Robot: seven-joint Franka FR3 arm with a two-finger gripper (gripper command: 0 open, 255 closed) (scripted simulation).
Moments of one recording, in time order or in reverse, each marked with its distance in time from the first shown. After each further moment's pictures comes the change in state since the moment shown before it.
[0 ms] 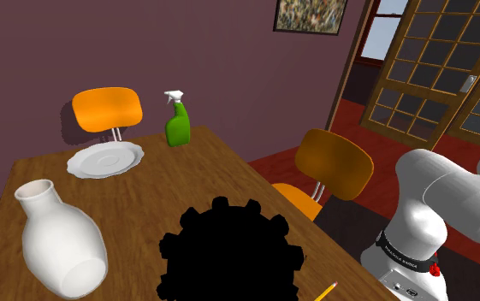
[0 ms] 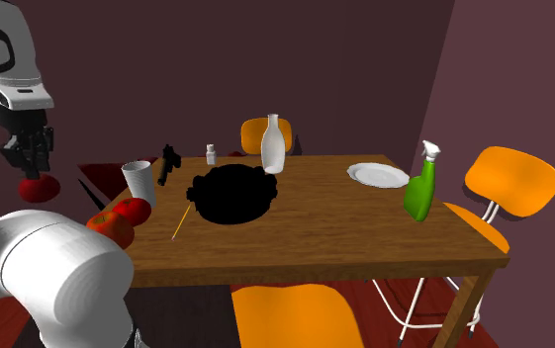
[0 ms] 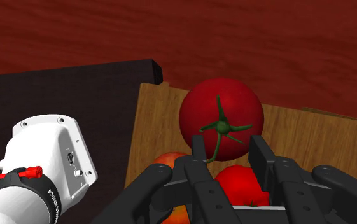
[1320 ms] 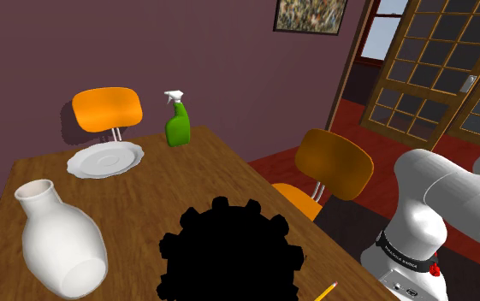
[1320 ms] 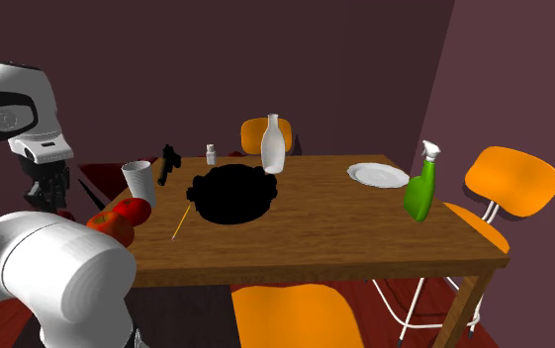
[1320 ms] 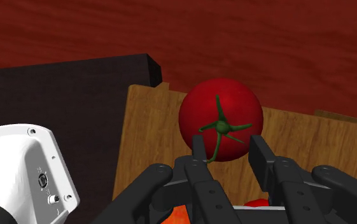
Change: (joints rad) arm 0.054 -0.042 0.199 -0.222 0.186 0.183 -0.059
